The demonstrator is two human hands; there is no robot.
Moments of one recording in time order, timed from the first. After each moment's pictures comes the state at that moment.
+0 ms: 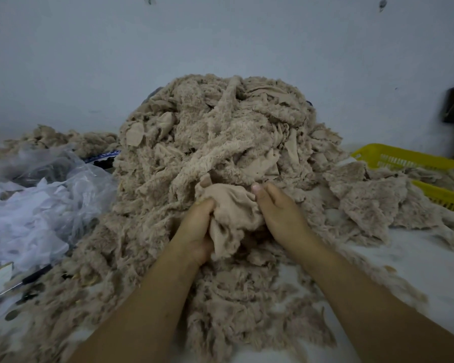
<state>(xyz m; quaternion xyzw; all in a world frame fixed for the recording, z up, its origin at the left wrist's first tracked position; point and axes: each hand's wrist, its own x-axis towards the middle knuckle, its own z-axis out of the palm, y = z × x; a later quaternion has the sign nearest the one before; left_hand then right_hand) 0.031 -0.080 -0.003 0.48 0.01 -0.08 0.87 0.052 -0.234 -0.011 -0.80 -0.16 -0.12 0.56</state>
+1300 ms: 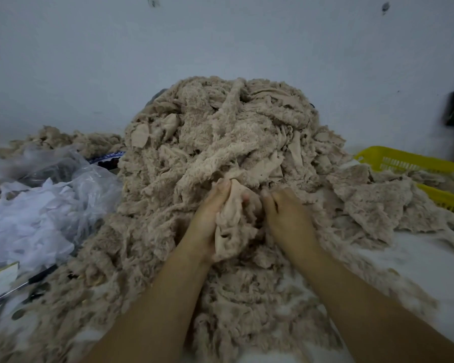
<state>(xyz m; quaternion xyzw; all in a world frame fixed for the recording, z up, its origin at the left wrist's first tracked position) 0.034 -0.083 -0.001 0.43 -0.03 -0.09 0.90 0.069 -0.234 -0.032 -0.90 -0.11 -0.22 0.36</state>
